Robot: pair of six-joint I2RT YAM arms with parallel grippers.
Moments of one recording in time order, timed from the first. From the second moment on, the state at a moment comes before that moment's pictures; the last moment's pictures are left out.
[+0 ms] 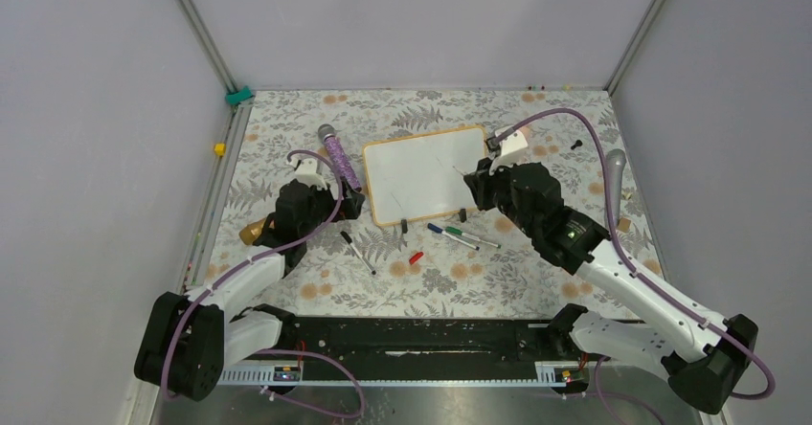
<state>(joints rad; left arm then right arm) -0.30 1.09 0.42 0.29 0.07 -0.38 0.75 0.96 0.90 -0.22 0.24 0.18</state>
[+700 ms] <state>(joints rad) -0.30 1.09 0.41 0.30 0.07 -0.38 0.75 1.30 1.38 -0.82 0.22 0.42</state>
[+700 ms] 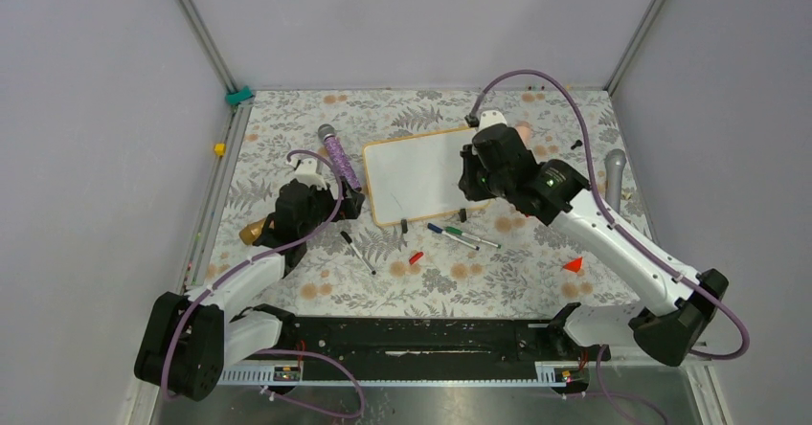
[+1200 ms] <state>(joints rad) -0.30 1.11 0.41 0.32 0.10 -0.38 0.78 1.16 1.21 -0.59 0.19 0.42</state>
